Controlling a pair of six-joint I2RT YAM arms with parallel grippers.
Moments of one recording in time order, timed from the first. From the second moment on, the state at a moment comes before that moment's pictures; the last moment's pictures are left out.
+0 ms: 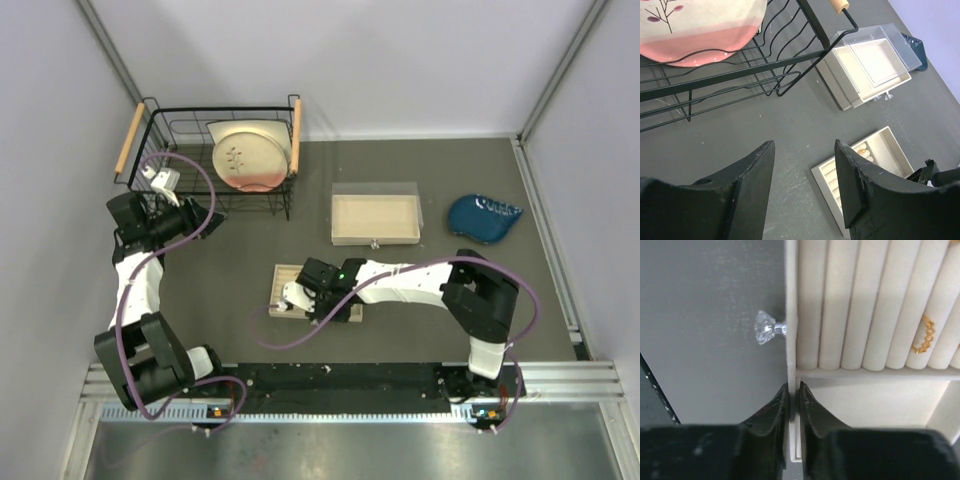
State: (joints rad) left arm 0.41 1.24 0.84 -0.09 1.09 -0.03; right arm 1.14 1.83 1.20 -0.62 -0.05 -0.38
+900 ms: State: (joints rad) left arm -0.14 1.49 1.31 -0.17 0.83 0.00; right arm 1.06 1.27 0.92 -0.80 -0.06 -0.52
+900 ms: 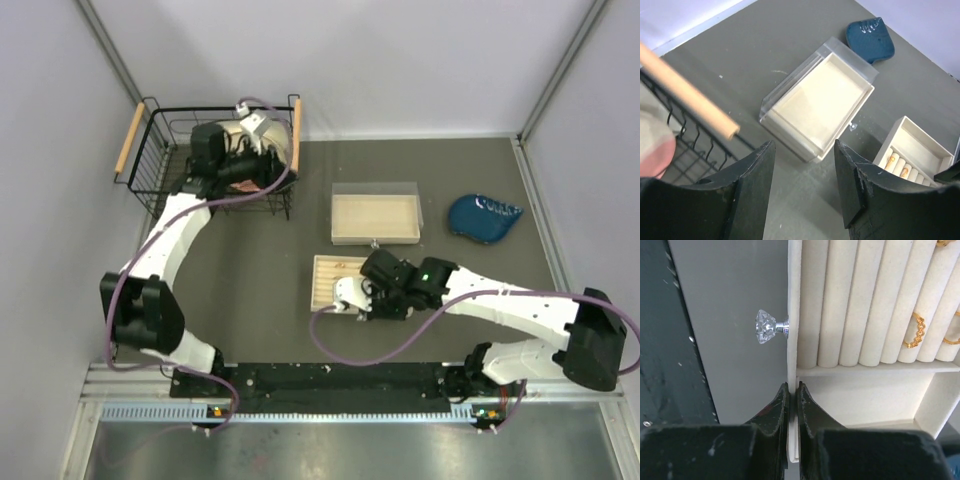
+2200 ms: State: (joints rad) left arm -0.42 2.42 2.28 -0.37 0.67 -0.09; right arm 0.77 1.31 0.95 -0.83 -0.05 -0.81
